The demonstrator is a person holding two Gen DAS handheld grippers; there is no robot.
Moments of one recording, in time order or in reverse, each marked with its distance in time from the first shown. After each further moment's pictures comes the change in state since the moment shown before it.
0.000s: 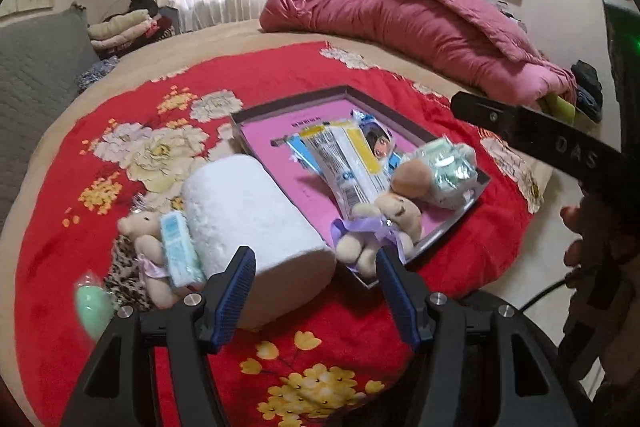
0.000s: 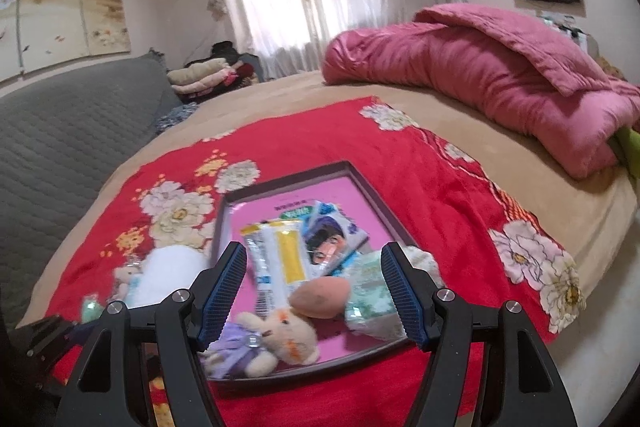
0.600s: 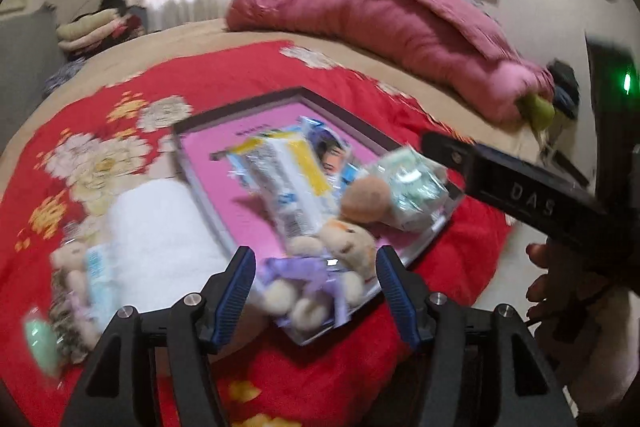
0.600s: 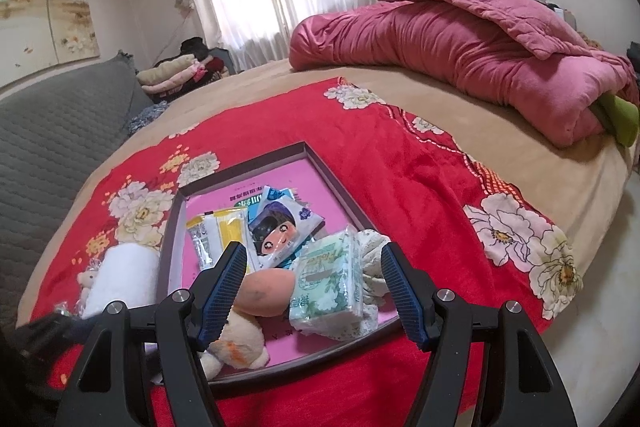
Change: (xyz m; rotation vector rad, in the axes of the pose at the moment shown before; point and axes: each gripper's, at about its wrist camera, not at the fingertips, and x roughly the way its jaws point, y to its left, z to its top) left arm 0.039 -0.030 0.020 0.009 0.003 -0.111; right arm 0.028 -0.045 -0.013 0.088 0.044 -0.086
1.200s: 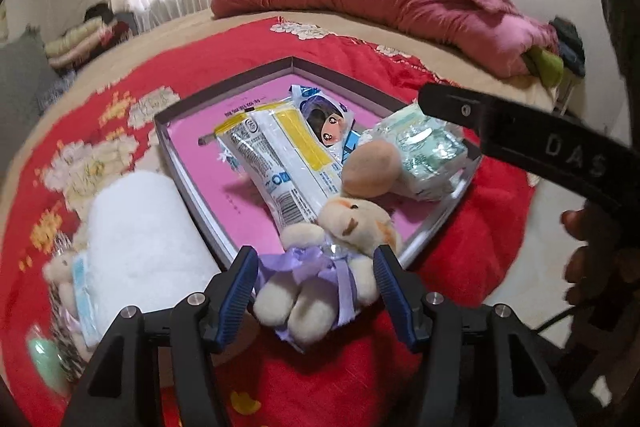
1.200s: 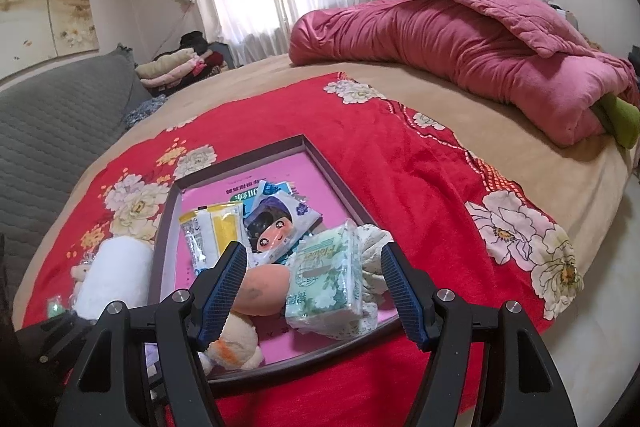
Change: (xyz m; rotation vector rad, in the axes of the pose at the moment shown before) left arm 0.044 -0.023 -0.005 0.142 0.092 0.070; right arm 0.010 0.000 -0.003 -0.014 0.019 -0.009
